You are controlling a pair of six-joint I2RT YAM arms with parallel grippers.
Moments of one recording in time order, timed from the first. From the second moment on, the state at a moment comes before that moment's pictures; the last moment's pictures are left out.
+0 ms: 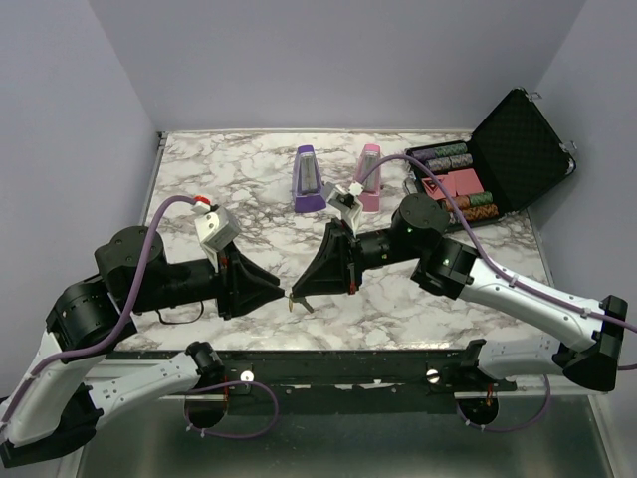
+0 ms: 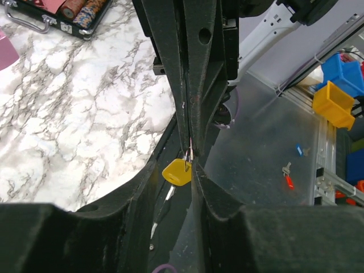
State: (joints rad) left arm -0.91 0.72 1.41 -0.92 0.36 -0.32; right arm 1.05 1.22 1.17 0.16 -0.79 0.63
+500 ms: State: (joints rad) left arm -0.91 0.71 1.35 -0.85 0.40 -0.34; right arm 1.05 1.23 1.16 0.20 -0.80 0.64
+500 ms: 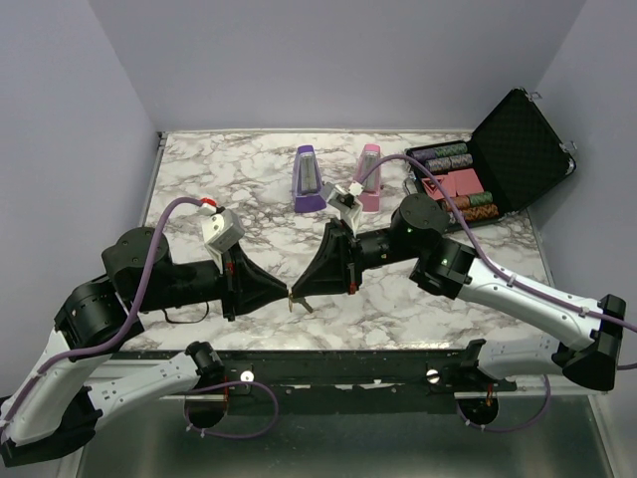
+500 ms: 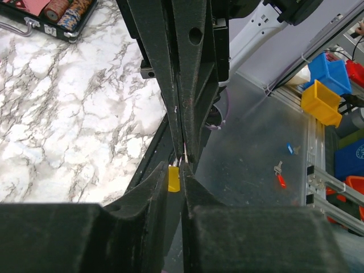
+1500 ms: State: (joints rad) left arm -0.91 0.62 1.25 -0.69 0.40 -0.49; right arm 1.05 1.23 1.13 0.33 -0.81 0.69
